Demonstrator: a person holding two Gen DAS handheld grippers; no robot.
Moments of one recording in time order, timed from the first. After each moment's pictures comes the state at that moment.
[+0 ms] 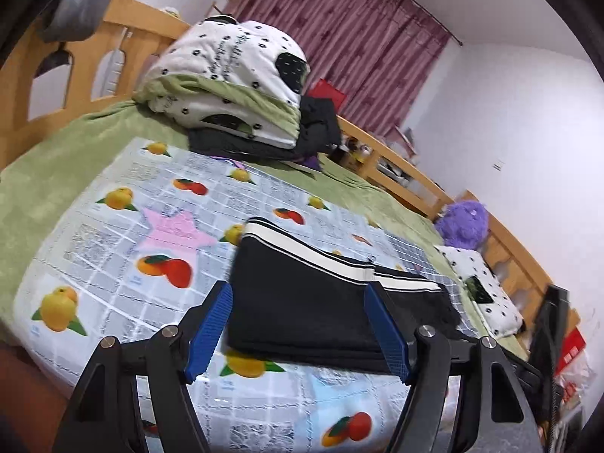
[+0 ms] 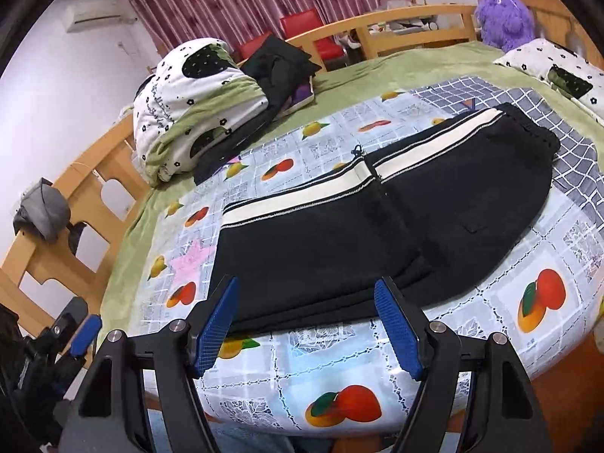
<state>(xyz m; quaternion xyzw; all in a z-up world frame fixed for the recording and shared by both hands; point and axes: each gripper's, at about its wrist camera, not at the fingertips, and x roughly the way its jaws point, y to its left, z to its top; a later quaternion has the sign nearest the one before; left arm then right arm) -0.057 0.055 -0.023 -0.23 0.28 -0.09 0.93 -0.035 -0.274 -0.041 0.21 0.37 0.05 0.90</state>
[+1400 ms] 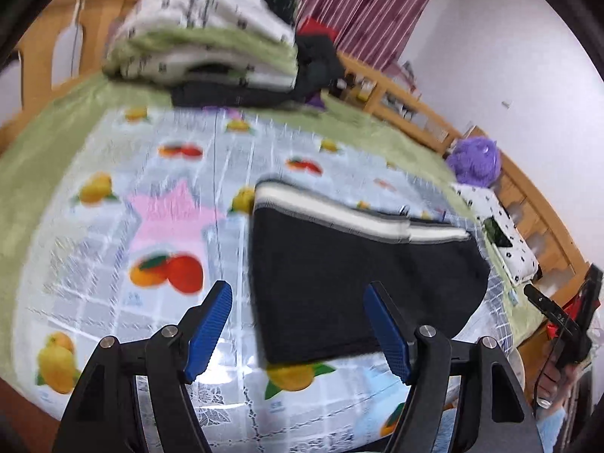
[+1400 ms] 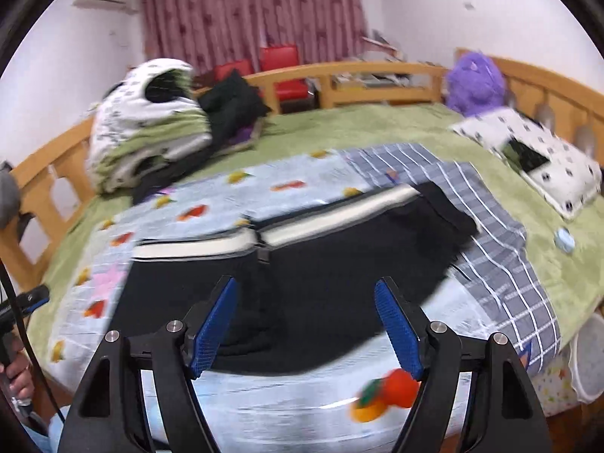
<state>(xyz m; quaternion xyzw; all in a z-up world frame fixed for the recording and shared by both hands) 0.037 0.073 -0.071 -0.17 0.40 -0.13 0.89 -0.021 -0.415 -0.036 0.10 0.35 -0.04 0.93</state>
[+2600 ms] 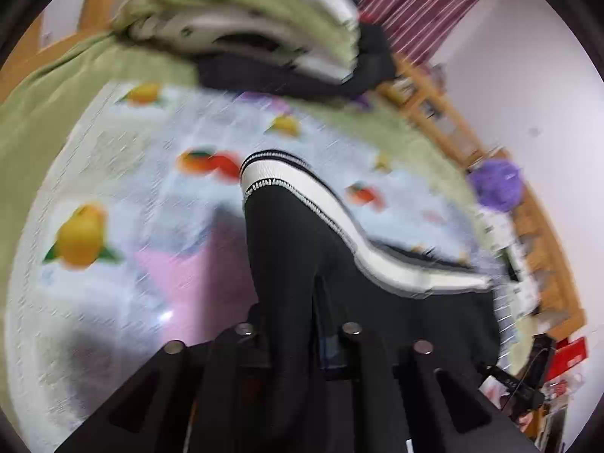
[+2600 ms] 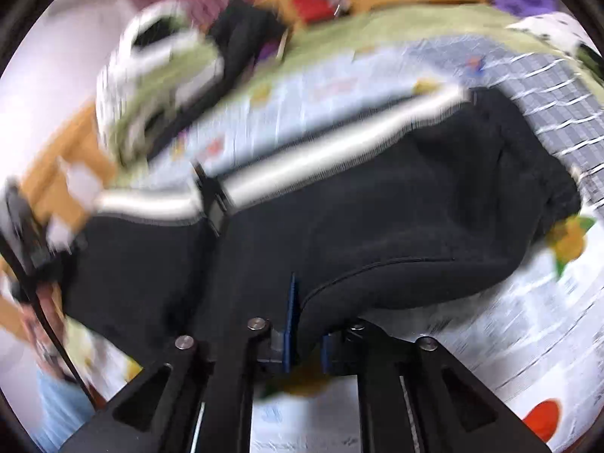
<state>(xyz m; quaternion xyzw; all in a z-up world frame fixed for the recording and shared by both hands) 0.174 0.144 -0.109 -0.21 0.45 -0.11 0.86 0.102 -0.360 -0.158 0.16 0.49 0.07 0.85</state>
